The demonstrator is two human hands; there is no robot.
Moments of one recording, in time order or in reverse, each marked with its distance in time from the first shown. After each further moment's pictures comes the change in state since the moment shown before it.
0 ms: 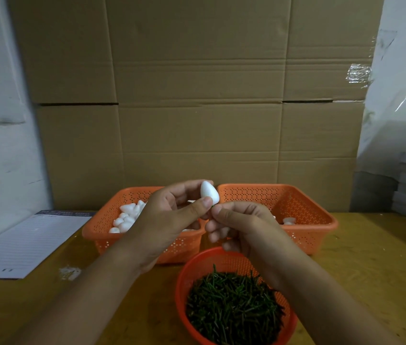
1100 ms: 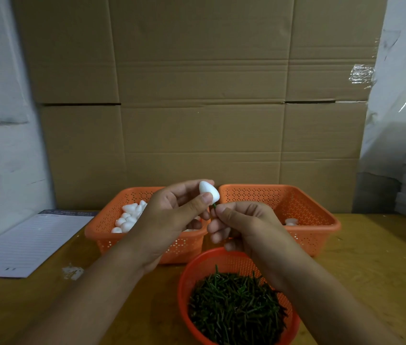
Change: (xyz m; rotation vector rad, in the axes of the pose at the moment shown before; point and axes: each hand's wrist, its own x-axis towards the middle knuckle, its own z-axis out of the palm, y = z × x) left_hand 0.000 0.002 0.001 -0.050 0.036 -0.031; right_hand 0.000 -0.001 0.001 -0.067 0.029 -0.029
